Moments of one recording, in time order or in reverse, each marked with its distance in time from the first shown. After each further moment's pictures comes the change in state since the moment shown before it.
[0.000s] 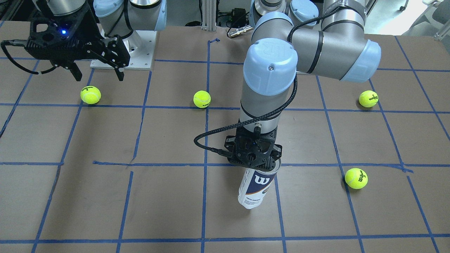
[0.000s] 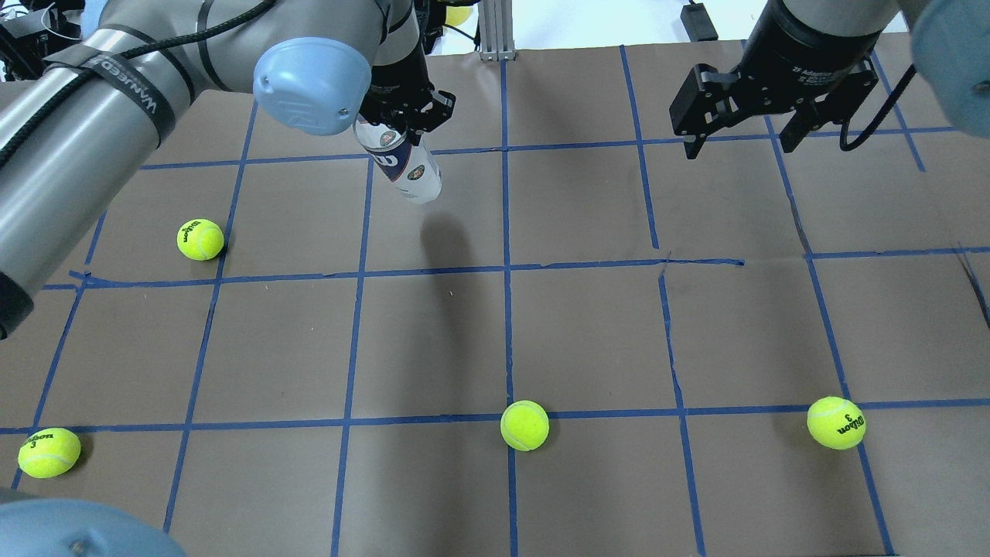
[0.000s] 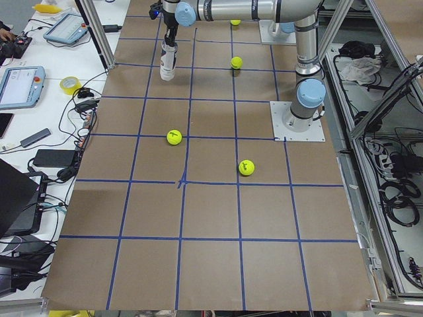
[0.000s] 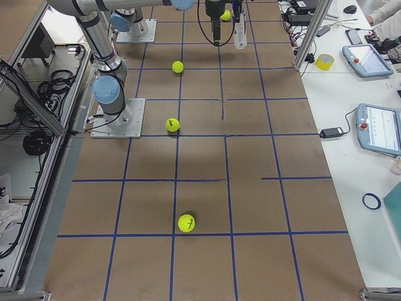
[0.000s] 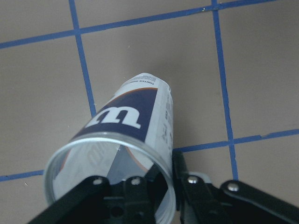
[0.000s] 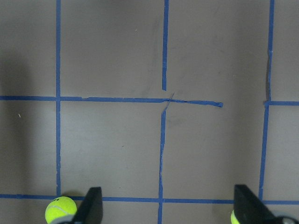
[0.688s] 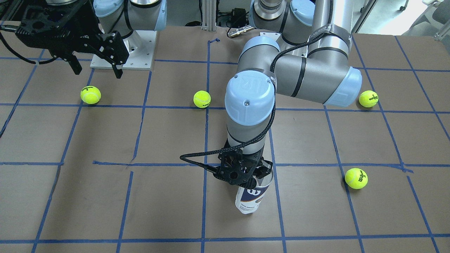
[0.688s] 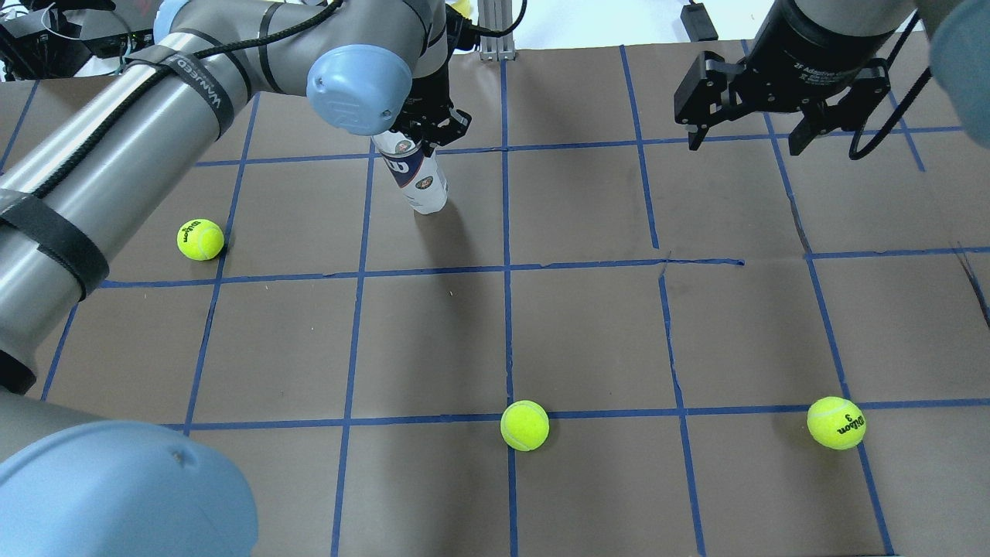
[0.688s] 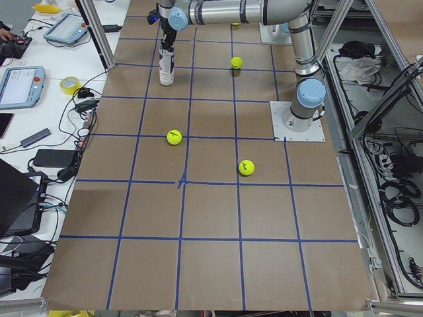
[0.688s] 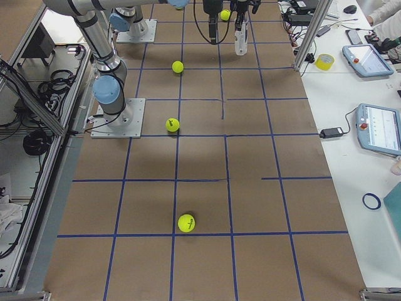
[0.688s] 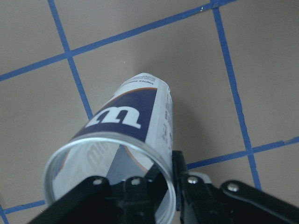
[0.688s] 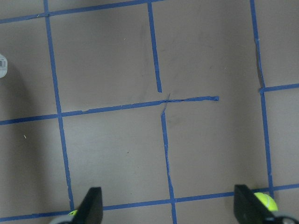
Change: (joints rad) left arm -0.023 -0.091 0.039 -0.007 0.044 0.110; right arm 0.004 -0.022 0.010 -0.041 -0.003 0.137
